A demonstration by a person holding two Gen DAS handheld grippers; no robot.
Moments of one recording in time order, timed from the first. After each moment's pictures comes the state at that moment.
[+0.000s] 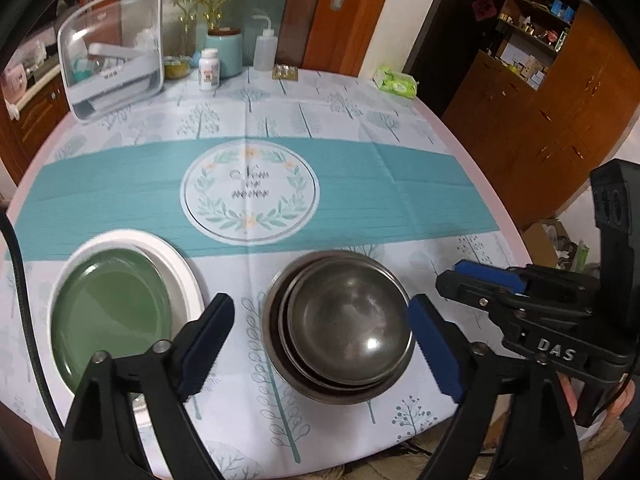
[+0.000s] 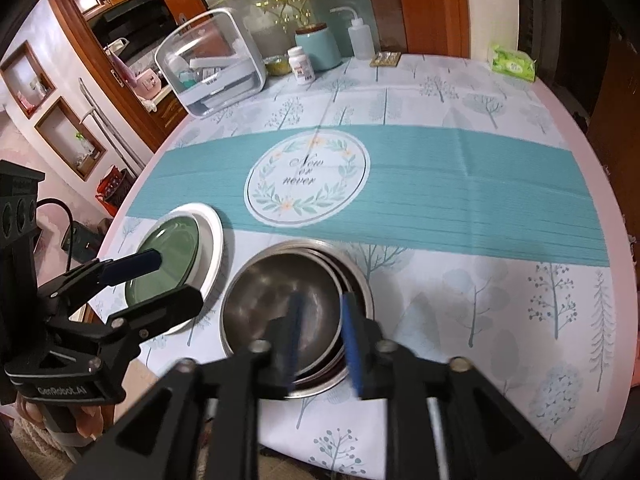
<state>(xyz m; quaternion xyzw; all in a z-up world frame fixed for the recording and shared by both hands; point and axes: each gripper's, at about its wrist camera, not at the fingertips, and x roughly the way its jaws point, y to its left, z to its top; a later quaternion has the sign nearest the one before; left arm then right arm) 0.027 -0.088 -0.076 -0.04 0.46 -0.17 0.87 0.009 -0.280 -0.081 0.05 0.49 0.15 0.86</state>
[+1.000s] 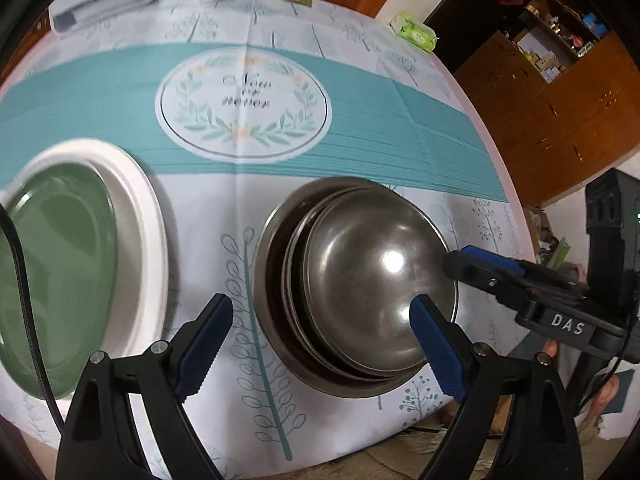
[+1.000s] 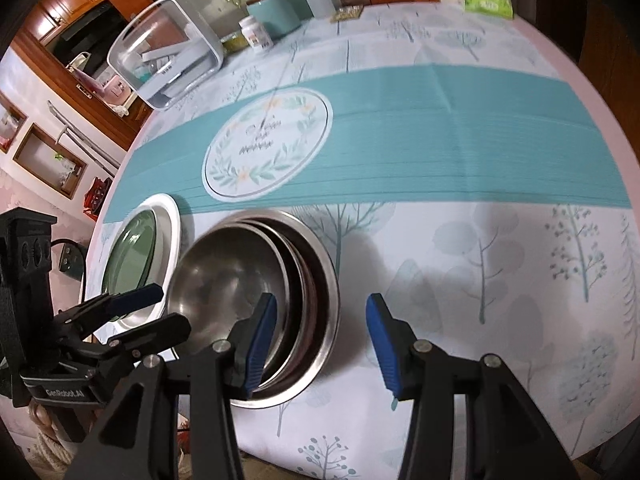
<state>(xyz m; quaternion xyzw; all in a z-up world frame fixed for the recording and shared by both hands) 0.055 -0.082 -0.162 -0.11 0.57 -0.19 0.79 0.032 -0.300 -0.156 0.11 0.56 0.13 0.81</state>
